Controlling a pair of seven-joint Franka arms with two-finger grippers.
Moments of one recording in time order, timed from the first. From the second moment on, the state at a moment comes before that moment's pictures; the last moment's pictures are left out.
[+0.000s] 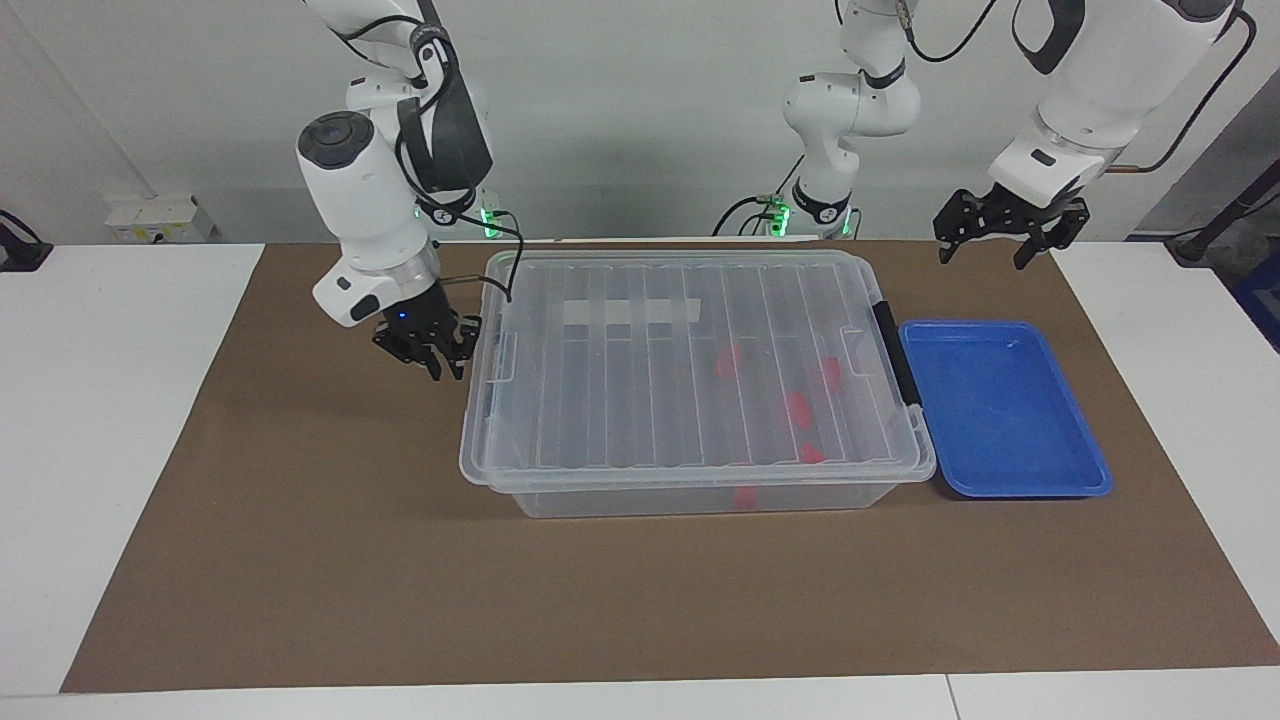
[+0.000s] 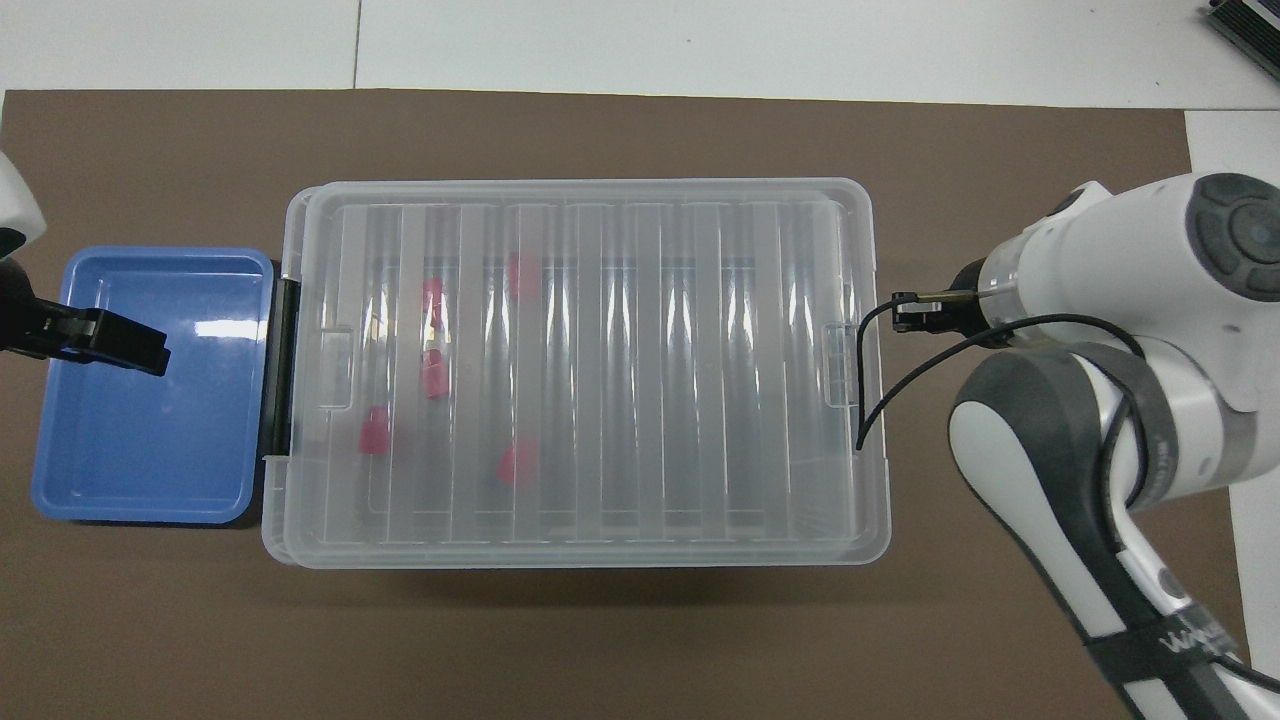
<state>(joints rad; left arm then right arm) -0.17 -0.02 0.09 -1.57 0.02 1.48 0.12 0.07 0.05 0.09 -1.88 0.05 2.02 0.18</state>
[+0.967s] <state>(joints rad) -0.17 -0.02 0.09 -1.57 0.02 1.48 0.12 0.13 -0.02 -0.20 -1.60 0.01 1.57 0.15</state>
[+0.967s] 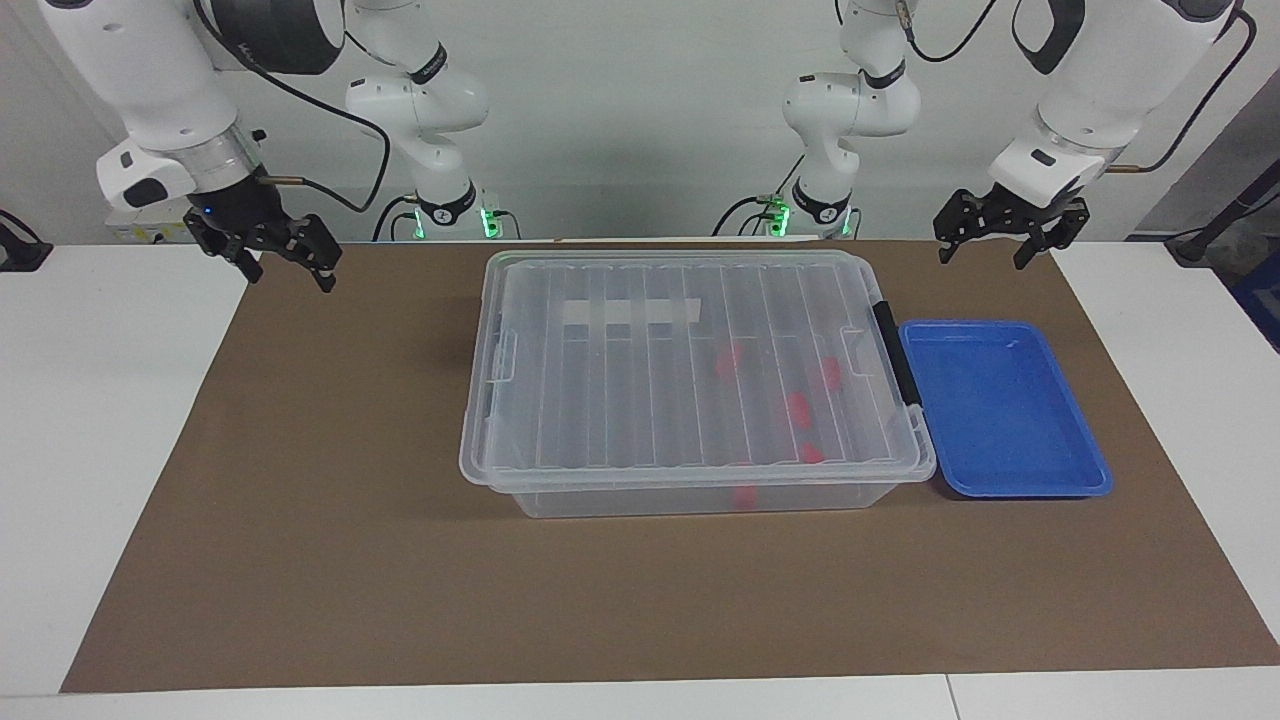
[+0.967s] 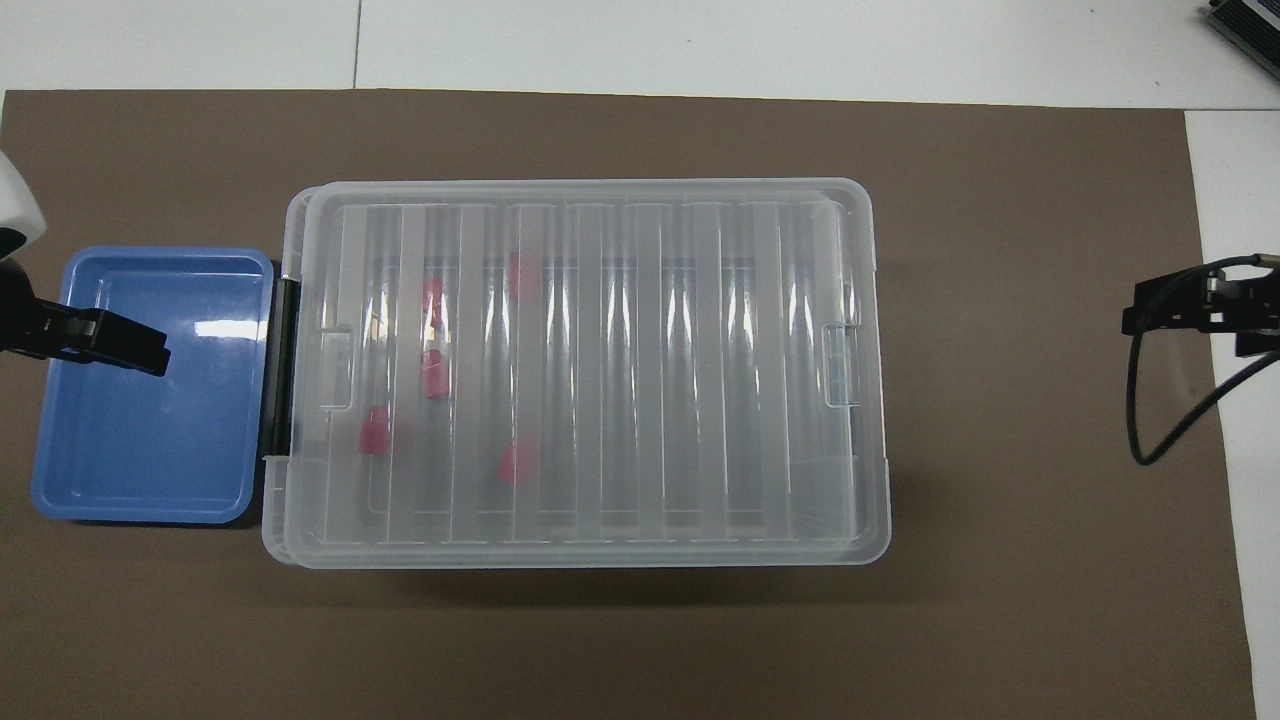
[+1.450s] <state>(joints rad) -0.17 -0.02 0.09 -1.57 0.02 1.48 0.12 0.13 -0.01 -0.22 -1.60 0.02 1.55 0.15</state>
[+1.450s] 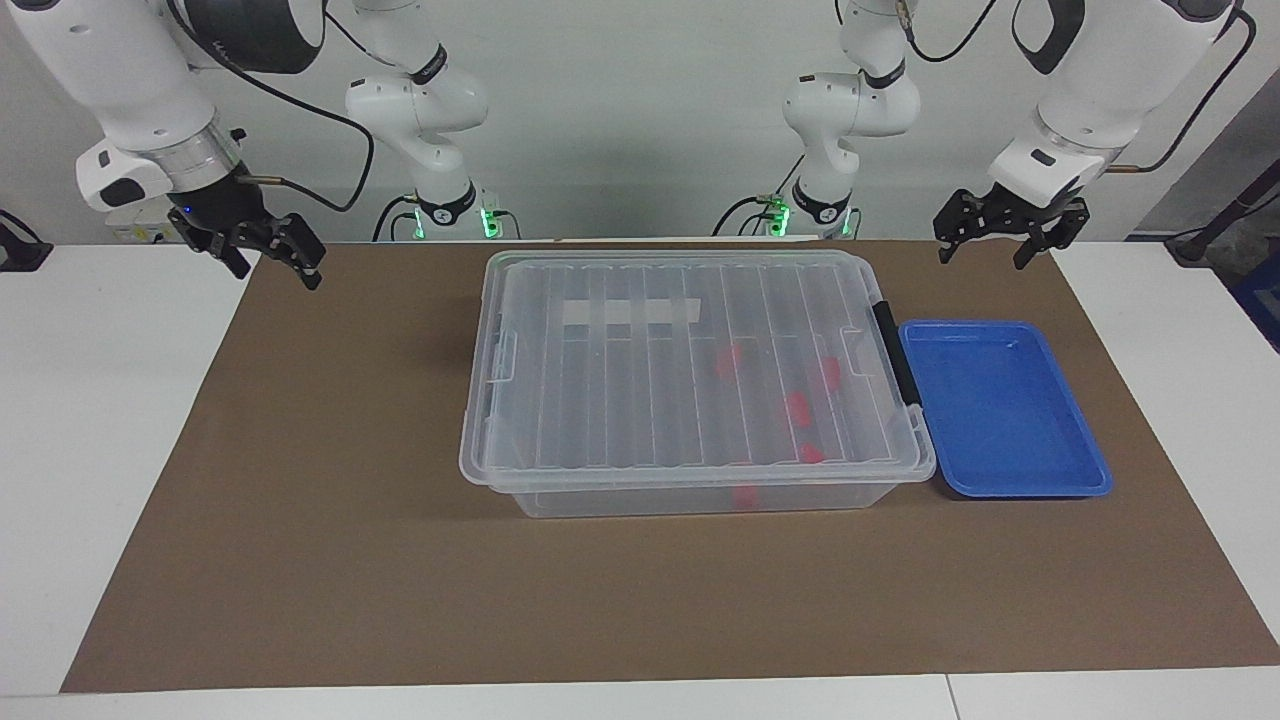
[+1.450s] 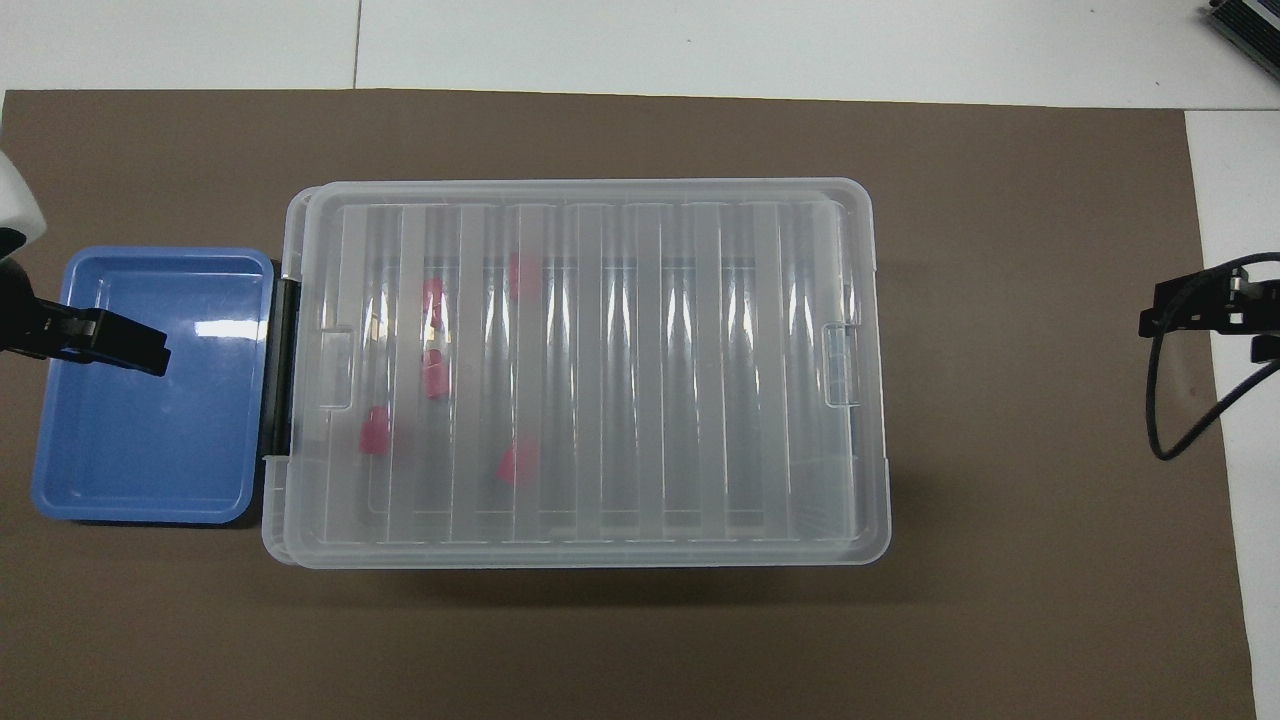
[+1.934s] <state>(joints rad) -0.17 -0.02 0.09 -1.57 0.02 1.48 0.12 0.14 -0.01 -0.18 -1.55 0.02 1.52 0.15</state>
